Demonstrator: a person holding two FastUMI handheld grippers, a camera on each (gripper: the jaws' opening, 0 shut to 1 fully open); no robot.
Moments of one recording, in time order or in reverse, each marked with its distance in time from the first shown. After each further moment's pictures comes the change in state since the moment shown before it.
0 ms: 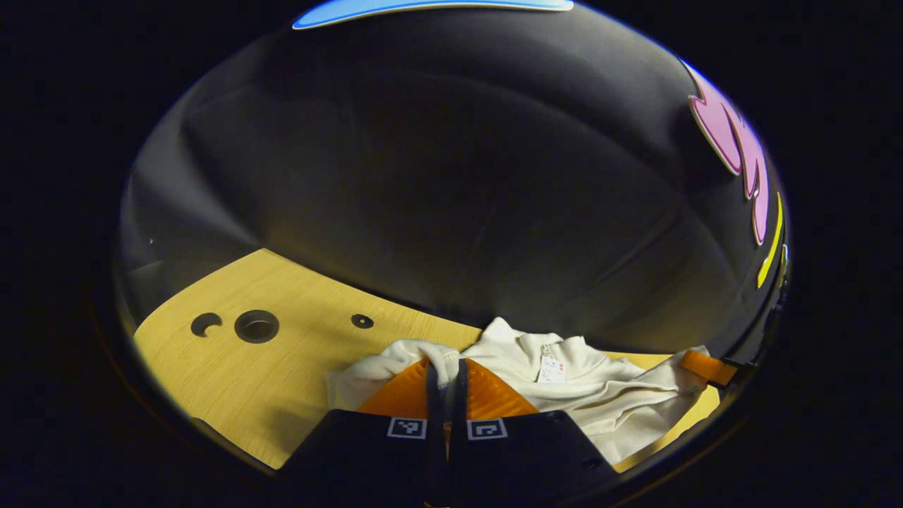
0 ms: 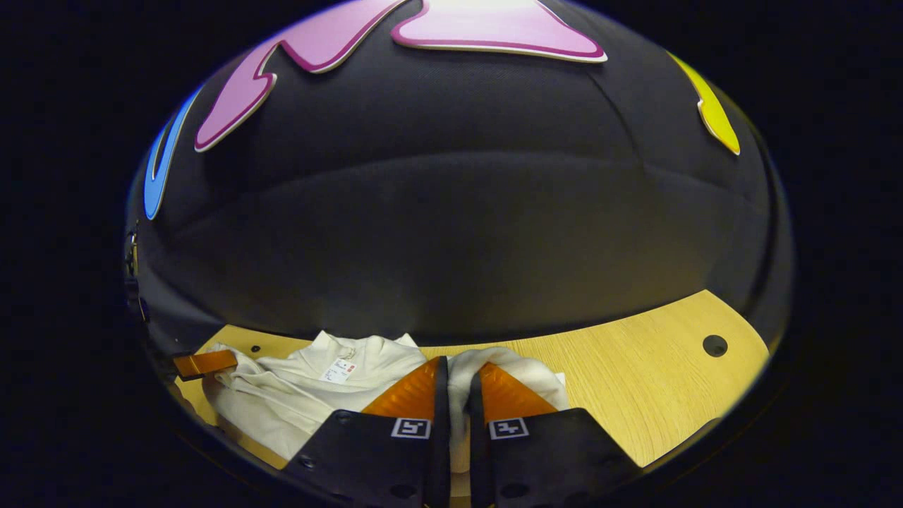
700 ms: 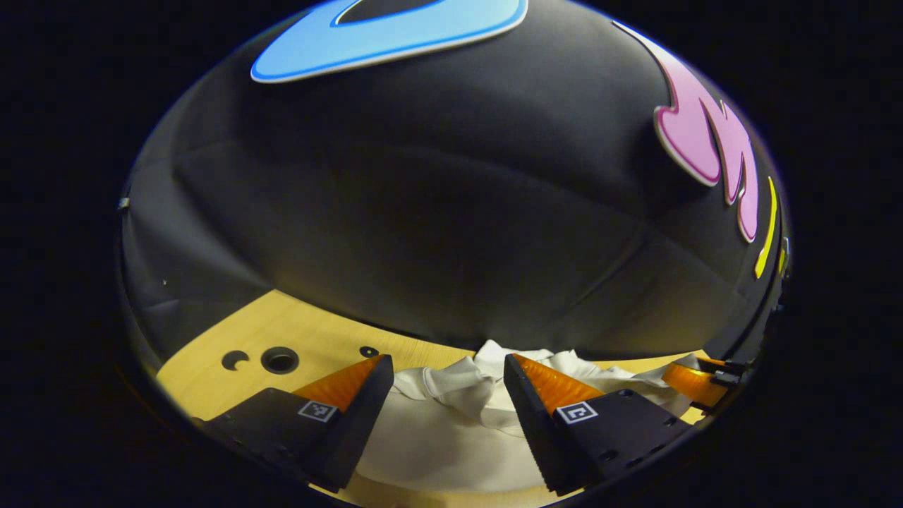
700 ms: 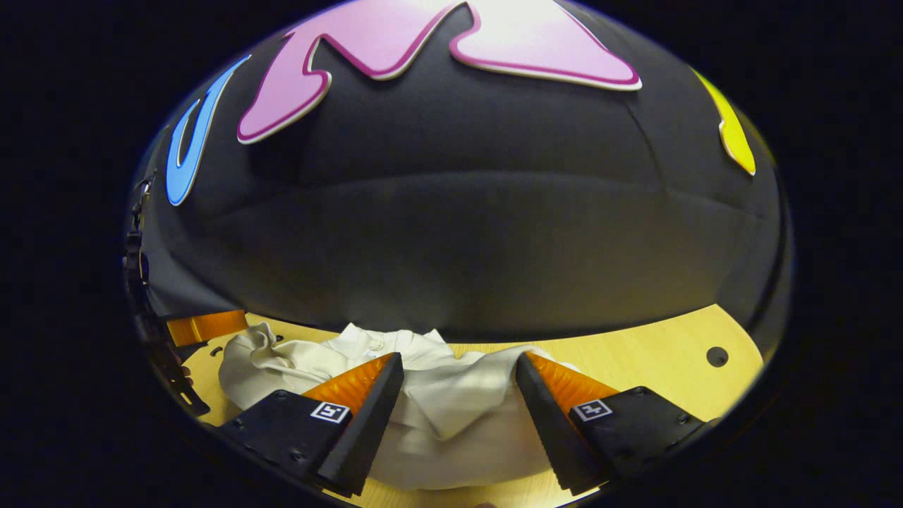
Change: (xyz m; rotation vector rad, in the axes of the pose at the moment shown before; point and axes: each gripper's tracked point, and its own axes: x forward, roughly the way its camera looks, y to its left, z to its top) left arm -0.066 -0.019 0.063 0.051 -0.089 0.030; right arm -0.037 0.028 0.015 -0.036 -0.008 0.081
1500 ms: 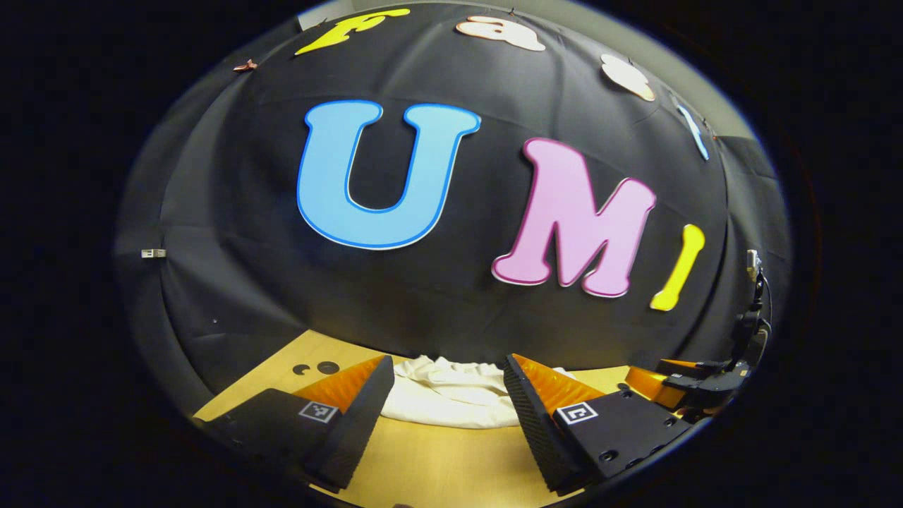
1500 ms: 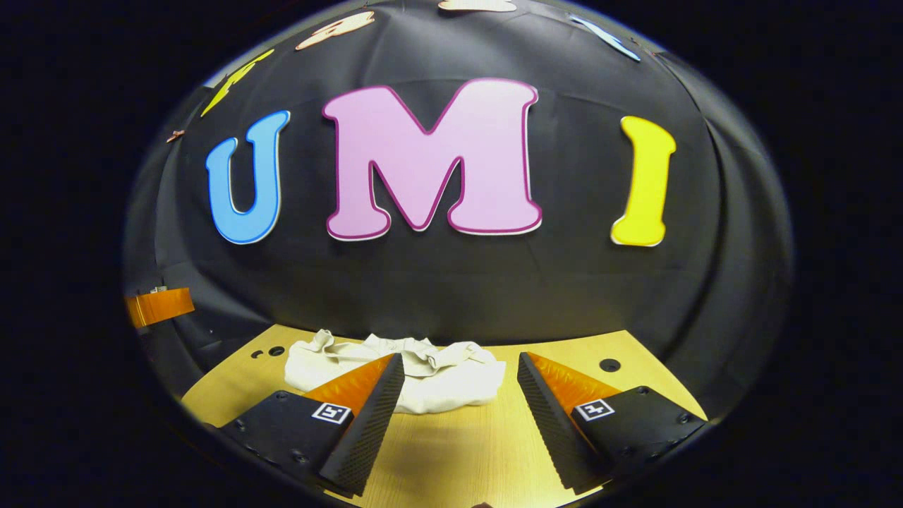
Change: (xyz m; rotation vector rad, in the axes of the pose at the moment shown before) left arm -0.297 -0.061 0.070 -0.008 -0.157 -0.134; right arm -0.268 0.002 0.080 -0.055 -0.098 -0.102
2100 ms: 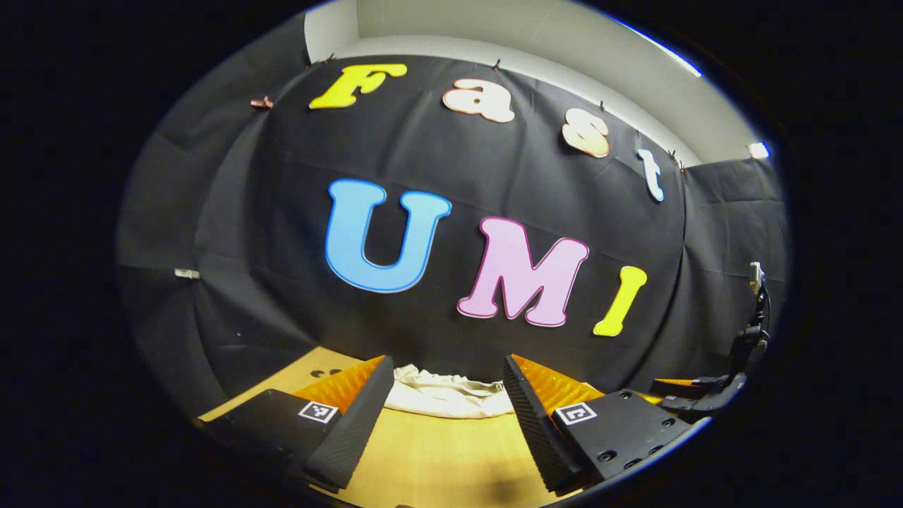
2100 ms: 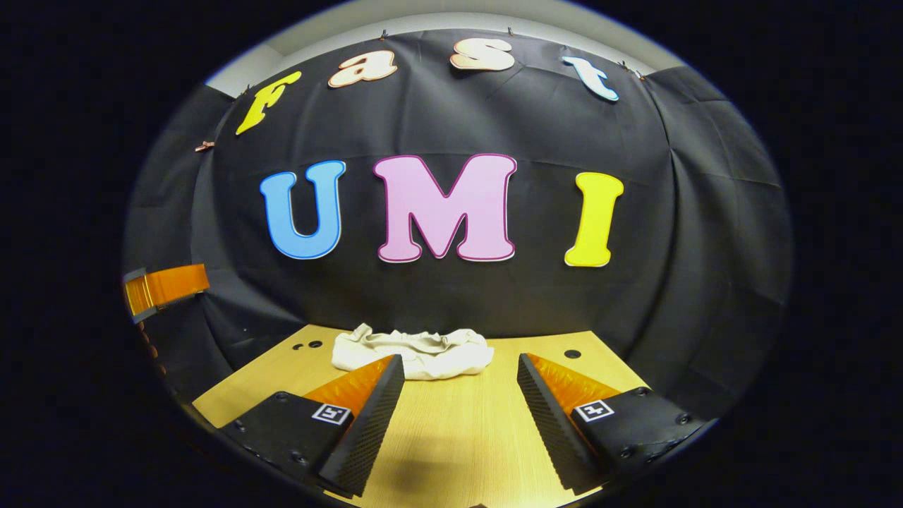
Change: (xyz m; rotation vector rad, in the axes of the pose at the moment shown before) left arm -0.196 -0.031 0.039 0.014 -0.172 -0.002; right arm -0.214 0.018 0.007 -0.010 -0.064 0.018
